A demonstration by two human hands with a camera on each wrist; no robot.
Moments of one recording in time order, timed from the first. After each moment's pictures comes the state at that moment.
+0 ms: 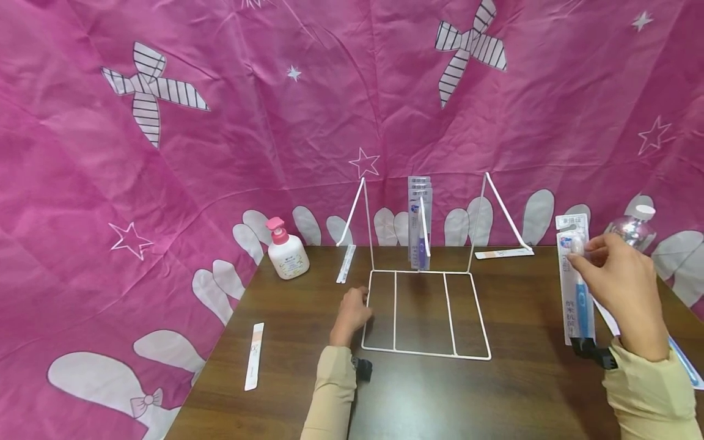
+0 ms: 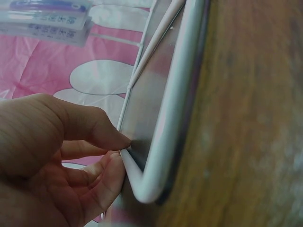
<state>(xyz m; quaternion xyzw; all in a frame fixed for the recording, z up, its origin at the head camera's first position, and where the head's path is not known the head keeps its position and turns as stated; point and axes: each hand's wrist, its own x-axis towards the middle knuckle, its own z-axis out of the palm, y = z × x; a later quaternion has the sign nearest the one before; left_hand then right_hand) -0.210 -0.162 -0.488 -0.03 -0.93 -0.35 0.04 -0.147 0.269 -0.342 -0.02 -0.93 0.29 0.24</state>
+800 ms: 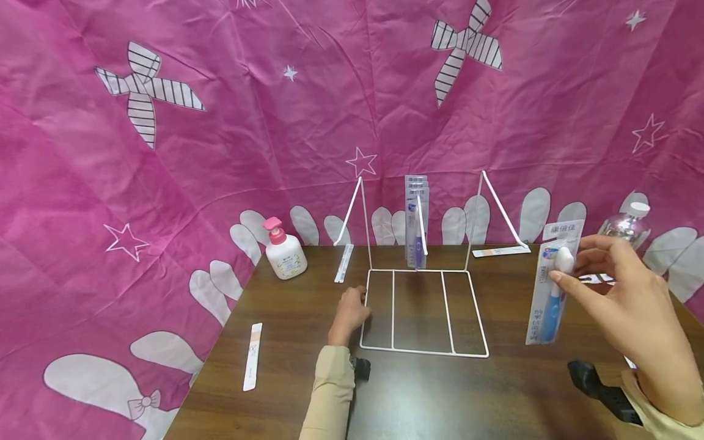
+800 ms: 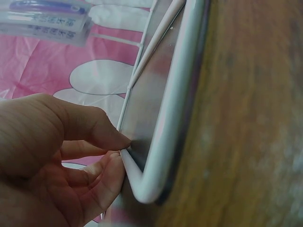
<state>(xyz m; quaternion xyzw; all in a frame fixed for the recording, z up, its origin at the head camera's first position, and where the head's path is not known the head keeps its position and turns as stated) -0.209 -0.162 -0.487 -0.03 -0.94 -0.34 0.04 -0.077 0.220 -0.299 0.10 -0.87 0.38 0.30</state>
